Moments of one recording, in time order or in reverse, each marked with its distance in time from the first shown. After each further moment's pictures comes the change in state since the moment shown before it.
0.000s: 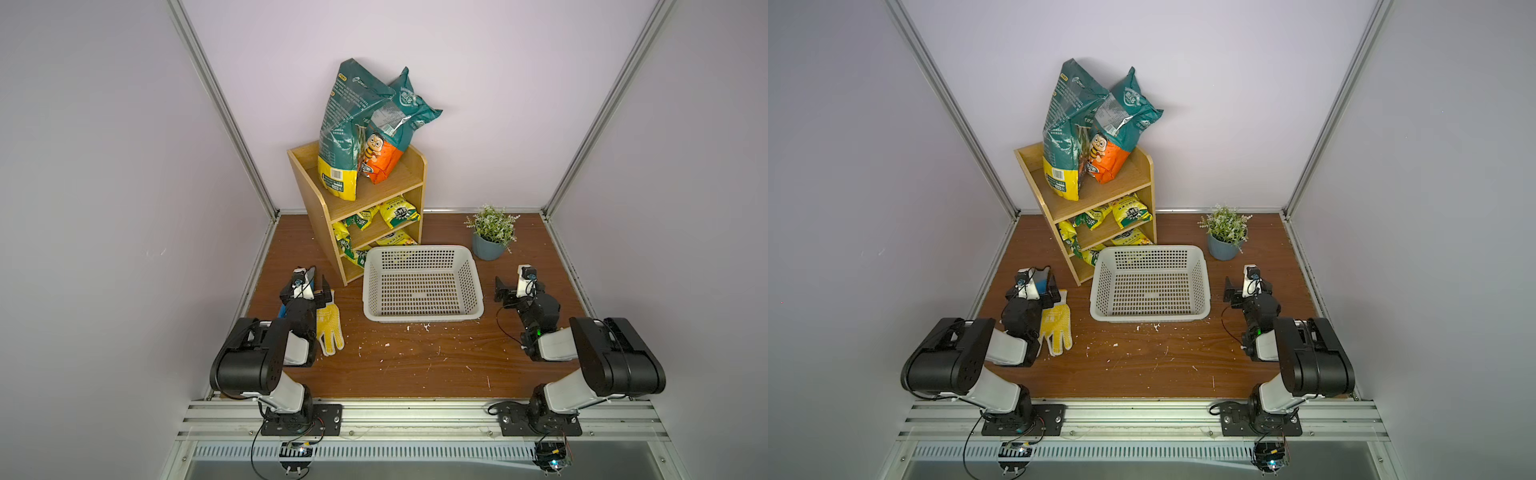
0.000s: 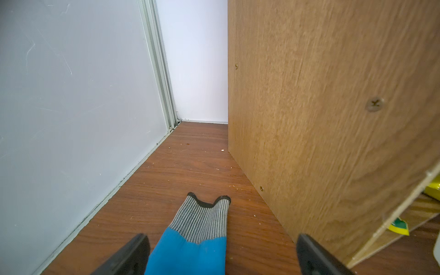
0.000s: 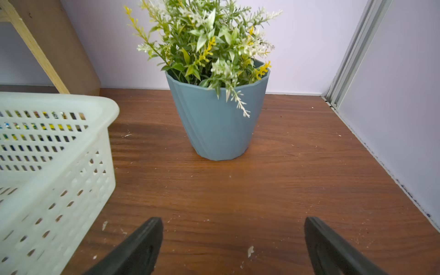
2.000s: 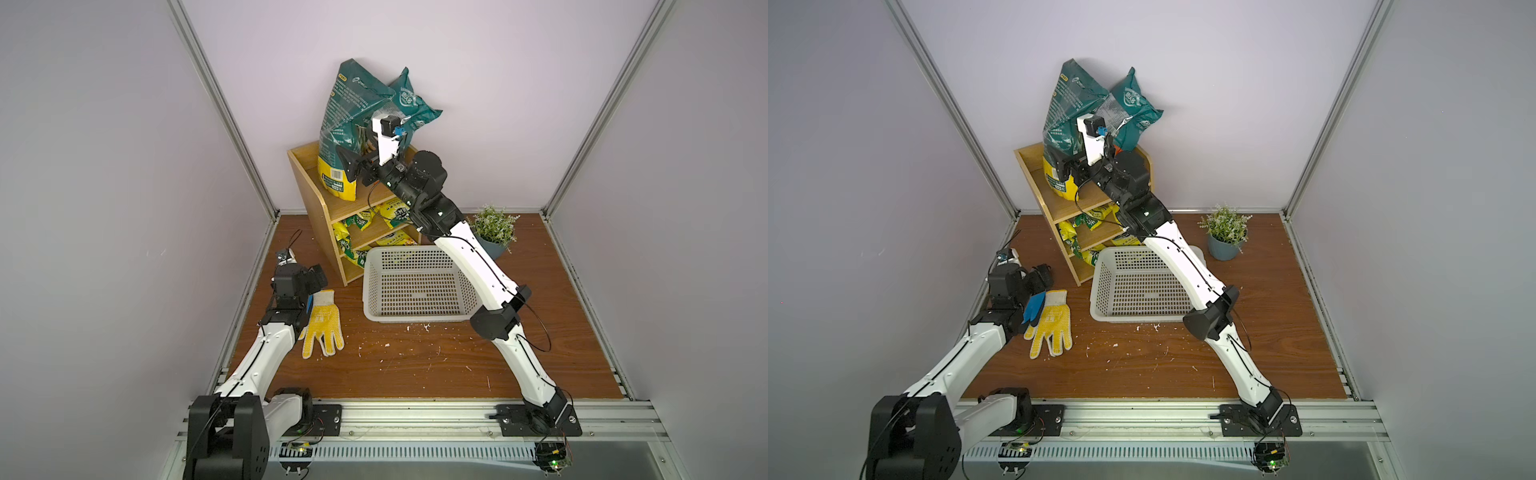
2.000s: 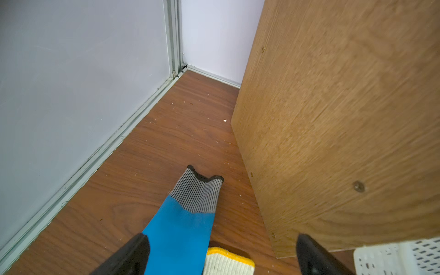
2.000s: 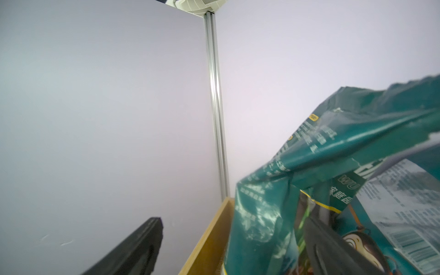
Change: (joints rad) left arm 0.018 -0.469 0.418 -1.240 0.026 -0.301; right arm 0.789 0.864 2.661 -1.265 0.011 0.119
